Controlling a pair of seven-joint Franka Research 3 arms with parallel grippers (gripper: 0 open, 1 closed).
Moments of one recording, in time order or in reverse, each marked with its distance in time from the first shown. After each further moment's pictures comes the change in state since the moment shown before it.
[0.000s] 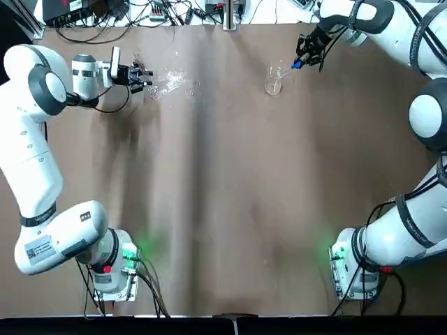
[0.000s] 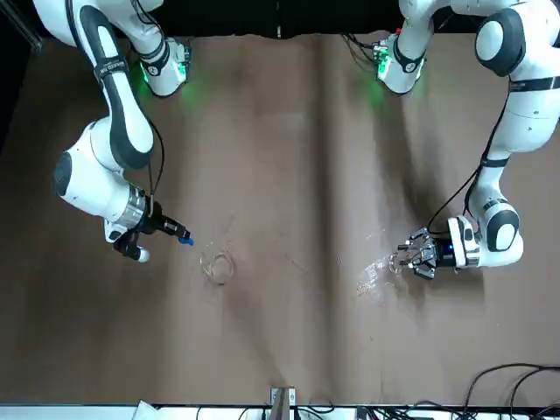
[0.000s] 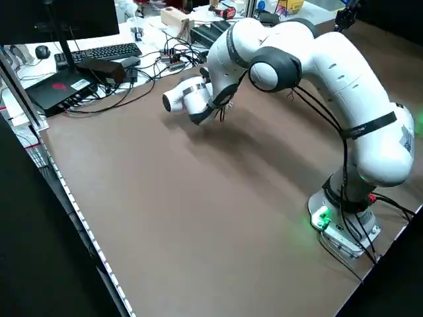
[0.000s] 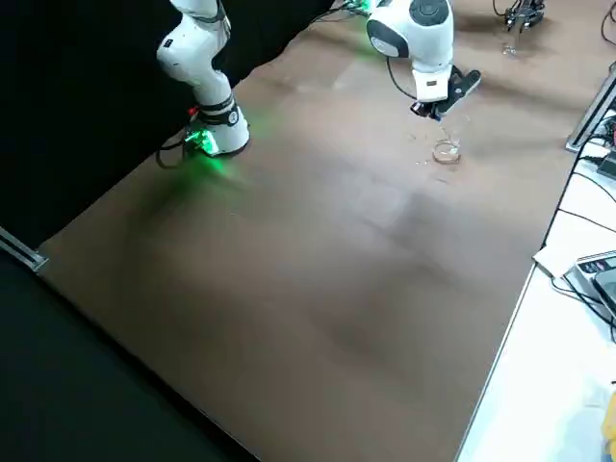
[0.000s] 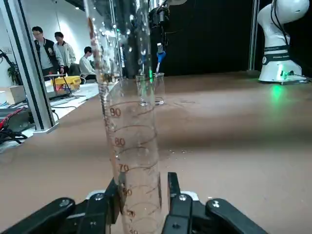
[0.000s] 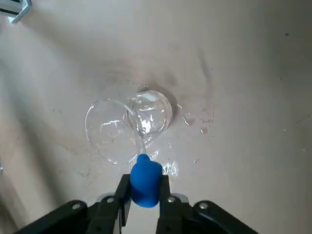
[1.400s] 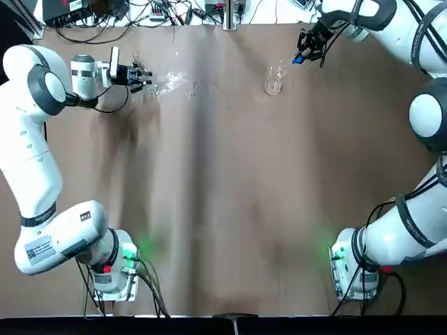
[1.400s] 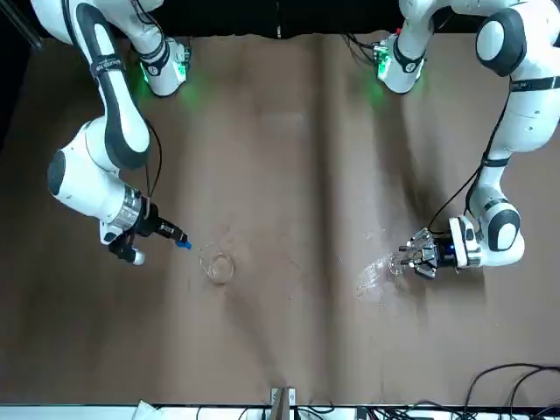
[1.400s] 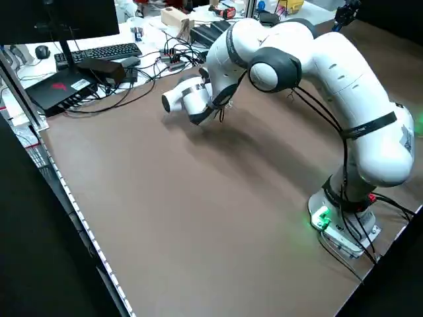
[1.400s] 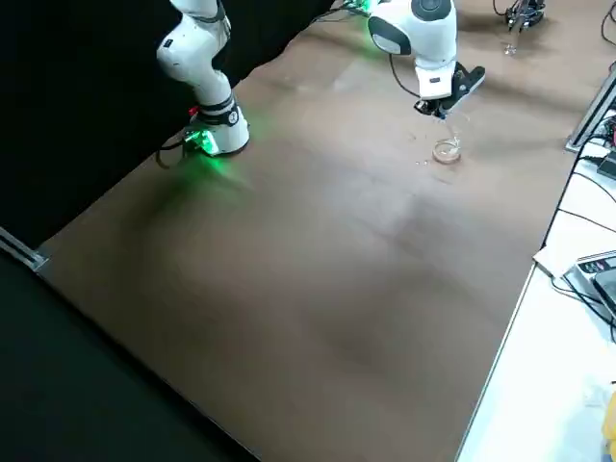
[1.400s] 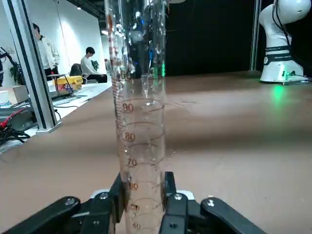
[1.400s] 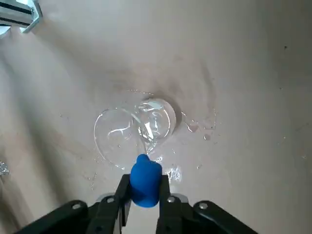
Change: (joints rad) left arm 0.006 0.000 0.000 0.000 -0.002 0.000 -0.001; right arm 0.000 0.000 -0.009 0.027 0.000 -0.005 0.001
